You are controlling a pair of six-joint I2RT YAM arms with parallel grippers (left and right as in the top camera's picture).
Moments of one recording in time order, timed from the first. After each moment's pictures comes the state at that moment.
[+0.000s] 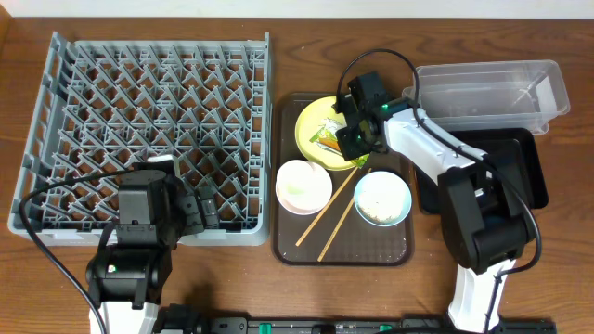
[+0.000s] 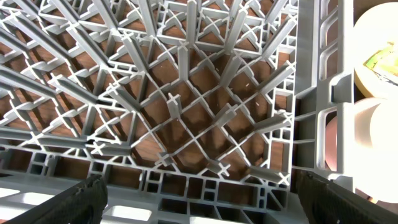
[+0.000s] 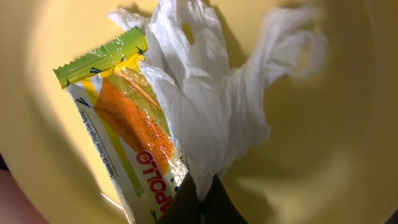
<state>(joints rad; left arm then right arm) -0.03 0.80 0.77 -0.87 -0.04 -0.20 0.39 2.05 1.41 -0.62 -0.16 0.03</state>
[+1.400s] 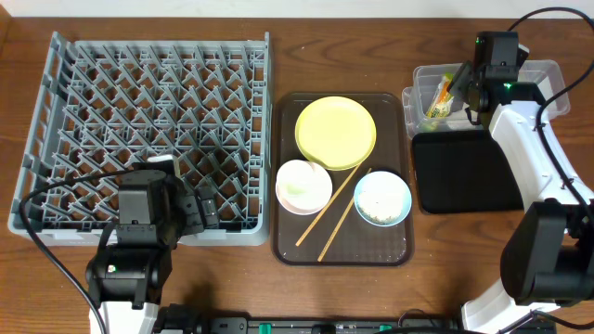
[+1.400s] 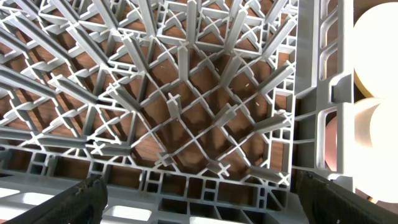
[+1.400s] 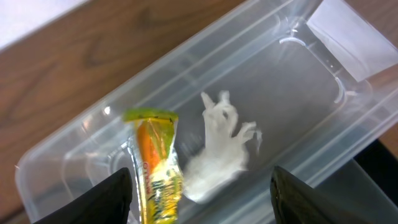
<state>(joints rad) -0.03 0.80 0.77 -0.87 -0.04 -0.20 -0.01 1.81 1.41 -0.54 0.29 0.49</state>
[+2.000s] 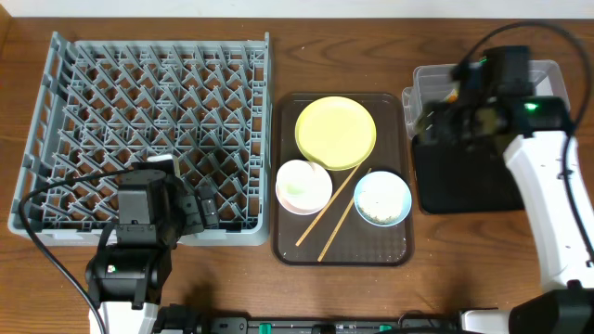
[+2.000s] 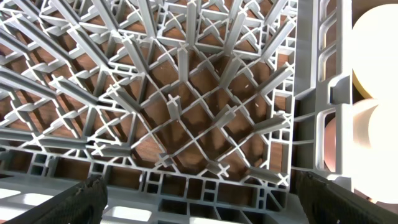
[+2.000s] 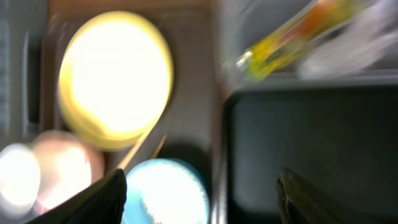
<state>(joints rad) -0.03 0.80 0.77 -0.87 -0.03 -0.20 0.07 1.55 1.41 -1.01 -0.21 0.11</state>
